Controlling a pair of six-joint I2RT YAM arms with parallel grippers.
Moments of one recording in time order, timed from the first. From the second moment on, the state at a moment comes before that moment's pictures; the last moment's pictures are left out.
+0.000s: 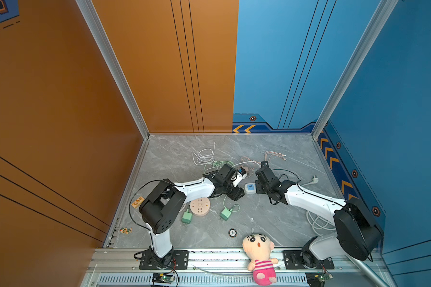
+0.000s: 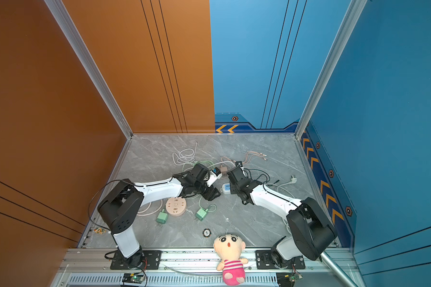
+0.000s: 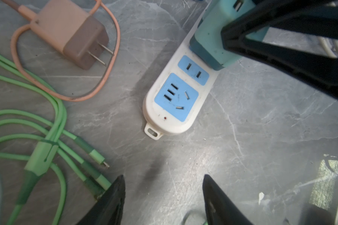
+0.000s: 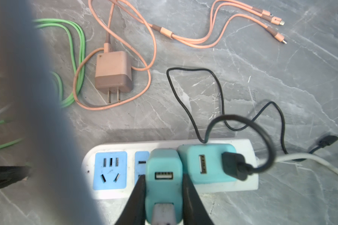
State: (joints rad) left arm -0.73 1.80 1.07 -0.18 0.27 -0.03; right arm 0.61 1.47 0.82 -0.31 0.37 0.42
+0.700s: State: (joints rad) left arm -0.74 1.81 1.07 -0.19 0.26 -0.03; right arm 0.64 1.43 0.75 -0.29 0.41 0.50
